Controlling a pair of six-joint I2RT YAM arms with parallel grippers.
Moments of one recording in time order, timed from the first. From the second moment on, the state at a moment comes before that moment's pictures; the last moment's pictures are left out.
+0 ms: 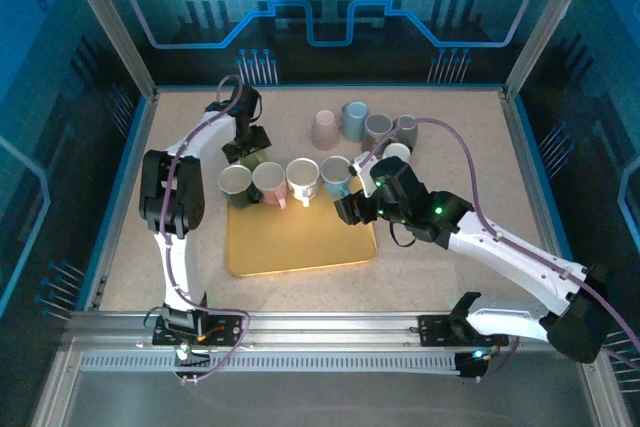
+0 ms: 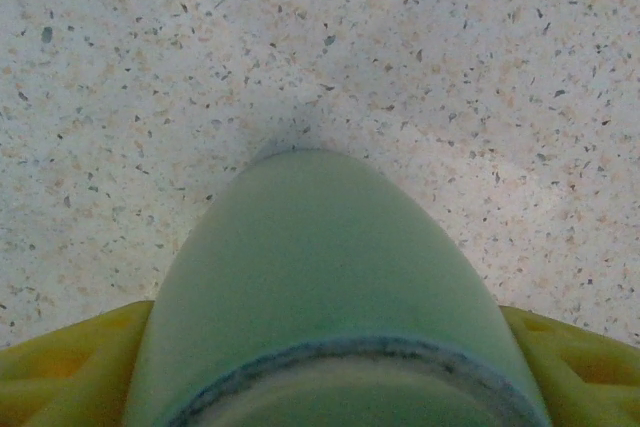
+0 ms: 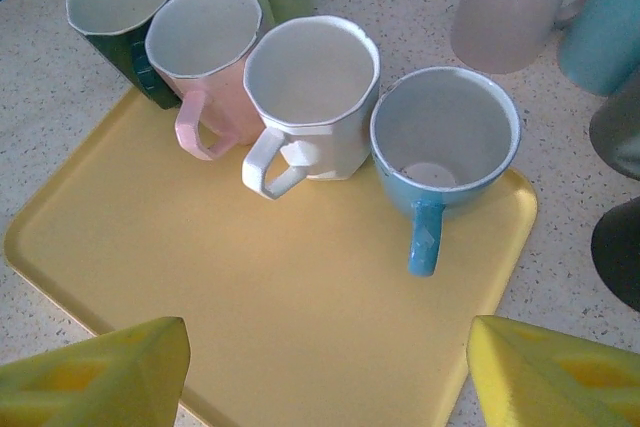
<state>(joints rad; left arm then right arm) -0.14 2.06 1.65 -0.81 -0.10 -0.67 0.80 1.16 0.98 -0.51 0.07 0.20</state>
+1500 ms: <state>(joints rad) -0.15 0.61 0.59 0.34 0.62 -1.08 0.75 1.31 1.02 0.27 -0.66 0.91</state>
